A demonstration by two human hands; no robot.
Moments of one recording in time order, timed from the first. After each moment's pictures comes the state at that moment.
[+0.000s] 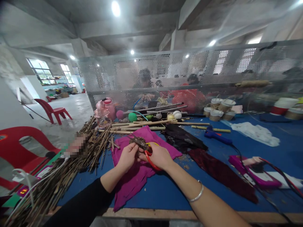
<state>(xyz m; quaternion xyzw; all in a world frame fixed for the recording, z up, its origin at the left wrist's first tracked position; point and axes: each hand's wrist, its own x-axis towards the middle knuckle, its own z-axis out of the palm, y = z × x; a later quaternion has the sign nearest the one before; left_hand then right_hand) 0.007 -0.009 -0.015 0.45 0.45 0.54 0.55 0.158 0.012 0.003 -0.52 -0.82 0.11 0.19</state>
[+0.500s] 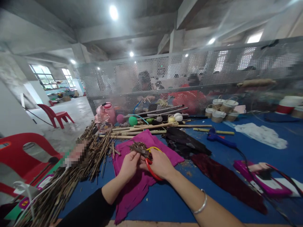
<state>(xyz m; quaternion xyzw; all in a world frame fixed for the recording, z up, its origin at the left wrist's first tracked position) 0.011 -0.010 -0.017 0.44 0.45 0.54 0.56 0.155 0.008 0.009 -0.47 -0.84 0.14 0.23</state>
